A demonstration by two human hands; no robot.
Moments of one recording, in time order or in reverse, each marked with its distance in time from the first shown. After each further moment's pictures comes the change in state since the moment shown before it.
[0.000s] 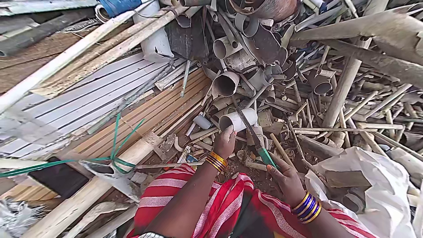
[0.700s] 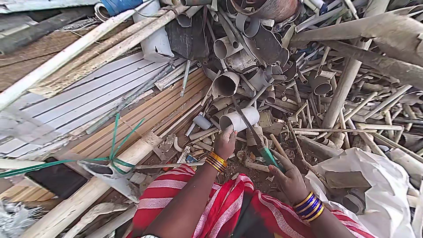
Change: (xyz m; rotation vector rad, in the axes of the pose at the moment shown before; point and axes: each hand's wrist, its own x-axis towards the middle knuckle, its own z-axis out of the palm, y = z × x) left_hand 0.000 0.000 0.001 -0.084 0.072 0.029; right_hand 0.003 0.005 -0.006 -0.263 0.024 -0.190
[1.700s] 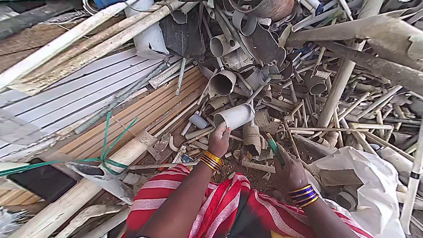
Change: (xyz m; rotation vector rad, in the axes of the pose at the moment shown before) left_hand 0.005 0.003 -0.004 -0.166 0.057 -0.126; right_hand 0.012 0.012 -0.006 -0.687 0.252 -0.210
